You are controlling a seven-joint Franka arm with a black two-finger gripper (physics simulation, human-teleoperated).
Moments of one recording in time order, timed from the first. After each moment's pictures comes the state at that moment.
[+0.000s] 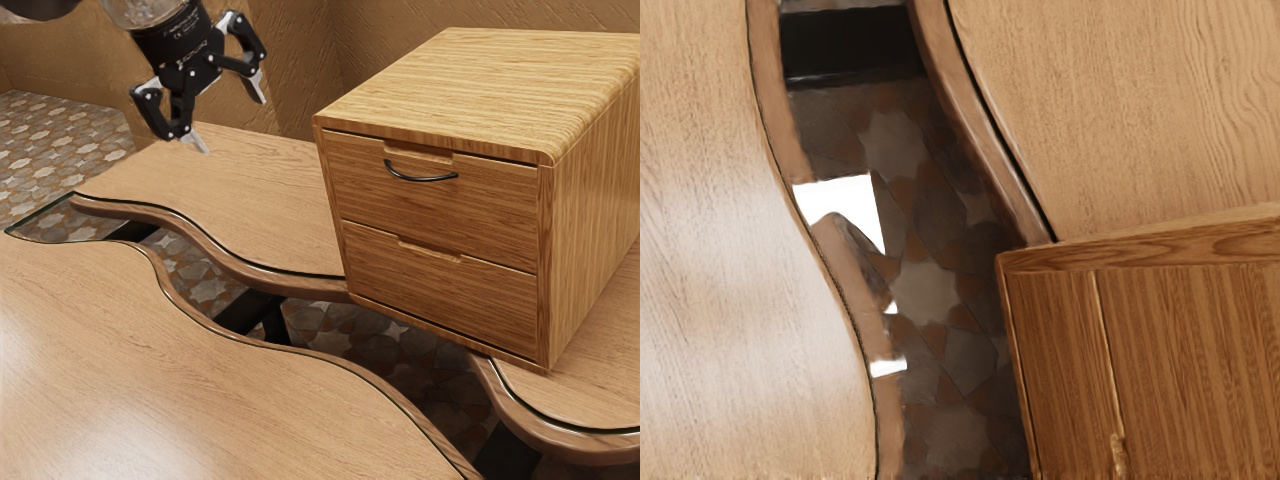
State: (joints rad) arm -0.13 0.10 0.16 -1.07 -0.02 1.48 -1.35
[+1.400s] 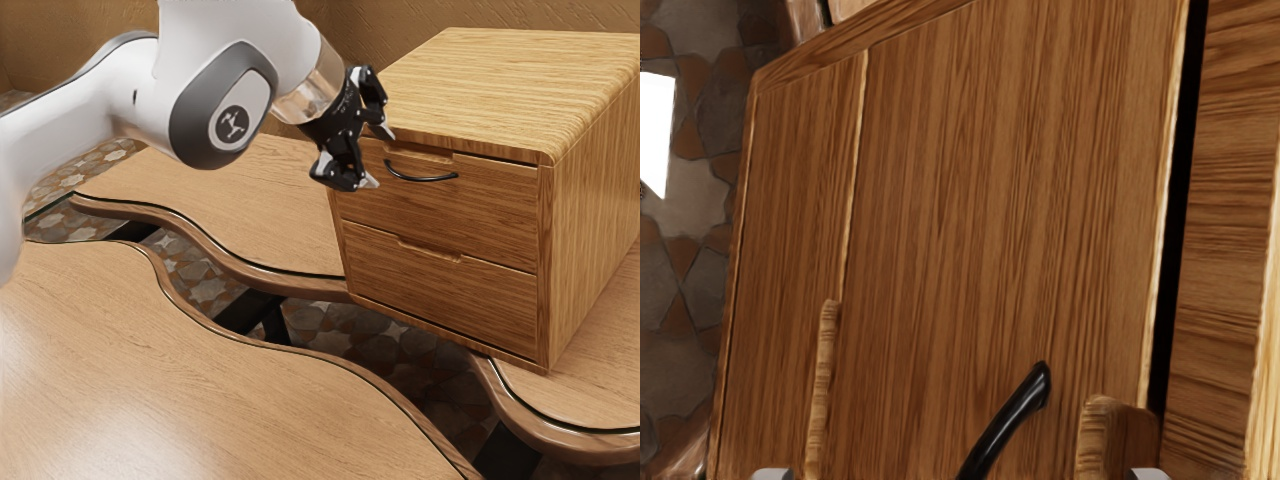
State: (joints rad) arm -0.27 0.06 0.14 -1.51 0.07 2.17 -1.82
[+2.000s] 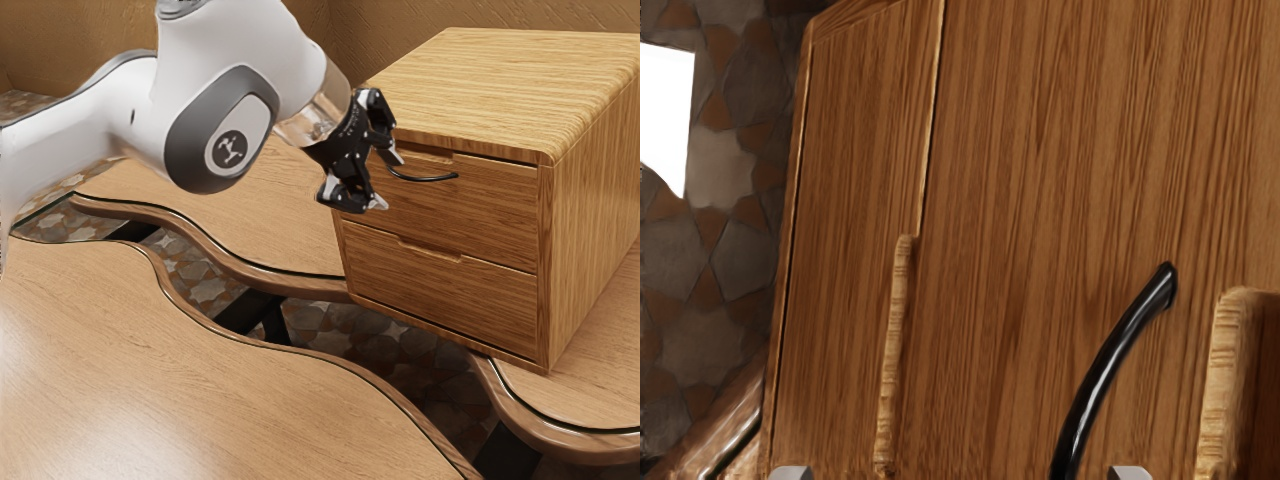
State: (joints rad) arm -0.32 0.03 0.14 -1.58 0.07 2.20 -1.85
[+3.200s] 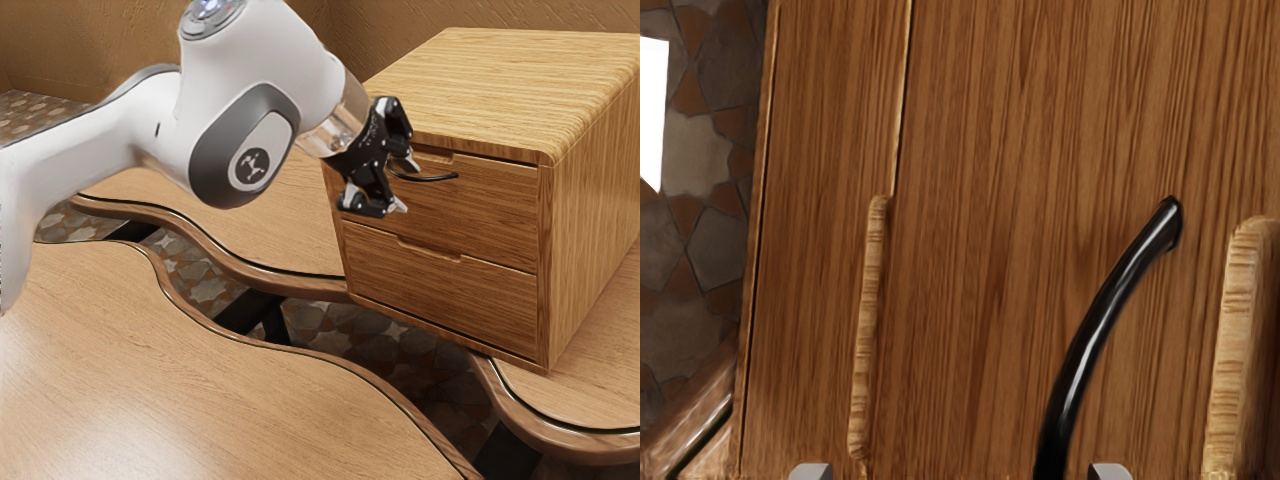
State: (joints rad) arm -0.35 0.06 0.16 -1.59 0.07 2.27 -1.85
